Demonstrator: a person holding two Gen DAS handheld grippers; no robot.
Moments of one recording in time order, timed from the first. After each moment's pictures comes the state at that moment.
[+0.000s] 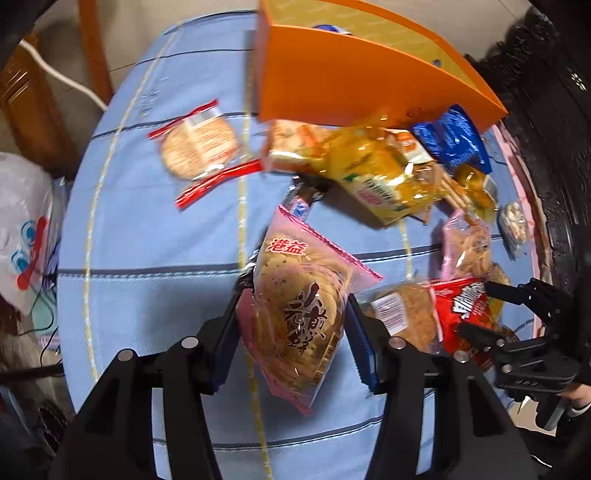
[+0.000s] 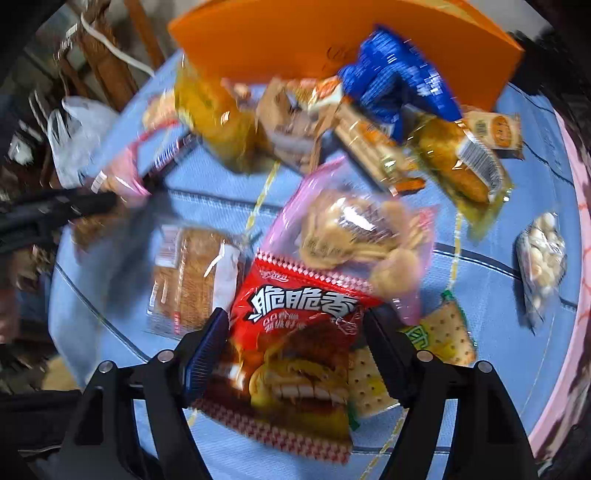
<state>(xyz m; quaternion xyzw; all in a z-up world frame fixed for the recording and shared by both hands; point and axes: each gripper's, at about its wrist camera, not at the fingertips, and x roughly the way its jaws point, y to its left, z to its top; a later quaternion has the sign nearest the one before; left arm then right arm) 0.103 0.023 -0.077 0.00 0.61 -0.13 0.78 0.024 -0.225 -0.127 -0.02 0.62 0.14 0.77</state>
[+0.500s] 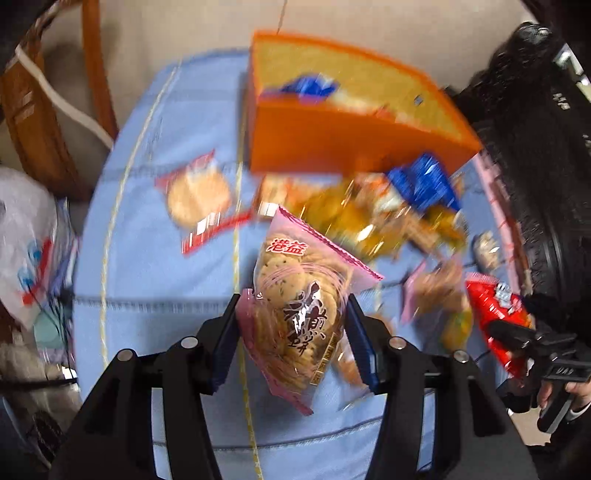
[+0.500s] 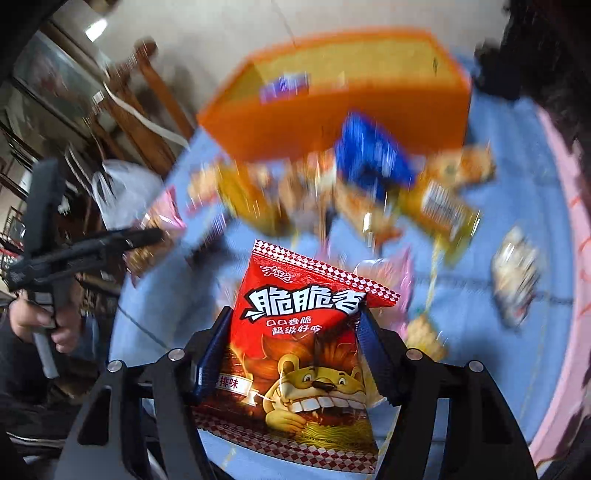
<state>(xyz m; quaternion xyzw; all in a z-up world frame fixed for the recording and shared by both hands) 0.108 0.016 -0.011 -0.02 0.56 -0.15 0.81 0.014 -0.287 -0.036 0.10 0.52 0.18 0.83</state>
